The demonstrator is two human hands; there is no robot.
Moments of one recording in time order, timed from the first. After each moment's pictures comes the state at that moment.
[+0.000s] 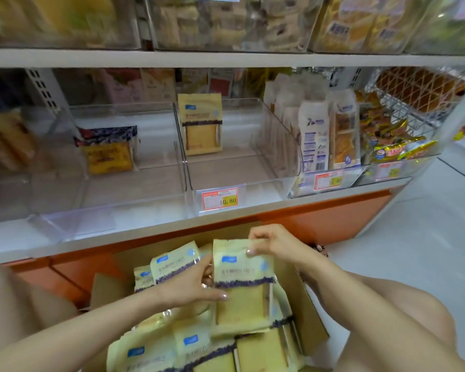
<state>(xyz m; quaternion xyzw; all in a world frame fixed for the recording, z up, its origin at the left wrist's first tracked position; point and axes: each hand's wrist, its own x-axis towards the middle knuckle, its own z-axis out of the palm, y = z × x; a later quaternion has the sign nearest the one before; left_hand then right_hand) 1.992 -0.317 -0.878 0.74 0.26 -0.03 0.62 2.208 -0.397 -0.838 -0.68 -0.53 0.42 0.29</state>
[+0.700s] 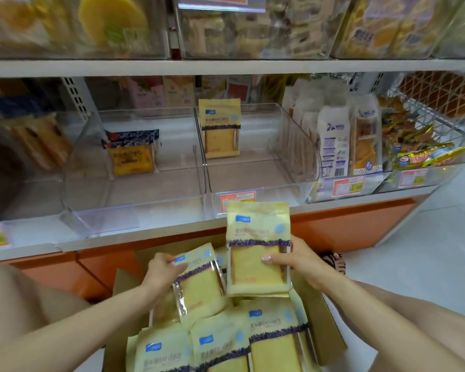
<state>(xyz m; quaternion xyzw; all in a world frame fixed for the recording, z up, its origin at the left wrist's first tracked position) 1.947 -0.269 -0.914 0.59 0.63 0.11 0.50 2.196 -0.414 -0.849 -0.65 -0.35 0.50 0.45</state>
